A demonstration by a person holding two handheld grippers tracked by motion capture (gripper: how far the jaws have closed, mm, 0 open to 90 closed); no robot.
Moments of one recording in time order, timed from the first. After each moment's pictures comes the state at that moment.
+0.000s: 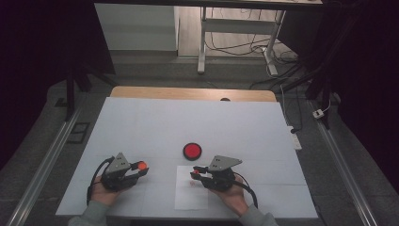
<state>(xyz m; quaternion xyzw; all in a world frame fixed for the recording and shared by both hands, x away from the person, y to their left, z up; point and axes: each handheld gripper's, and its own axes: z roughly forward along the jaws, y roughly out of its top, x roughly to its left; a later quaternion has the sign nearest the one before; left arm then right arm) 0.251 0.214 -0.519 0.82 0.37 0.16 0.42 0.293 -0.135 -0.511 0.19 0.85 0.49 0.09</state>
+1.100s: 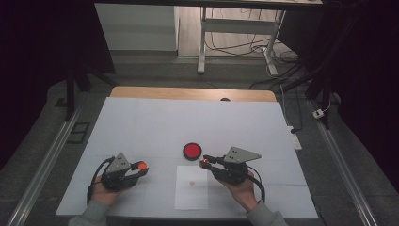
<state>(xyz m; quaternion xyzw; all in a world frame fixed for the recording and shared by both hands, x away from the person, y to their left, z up) 0.252 0.214 -0.520 0.82 0.37 0.16 0.41 0.297 -0.163 -0.474 0.21 0.80 0.55 0.11</state>
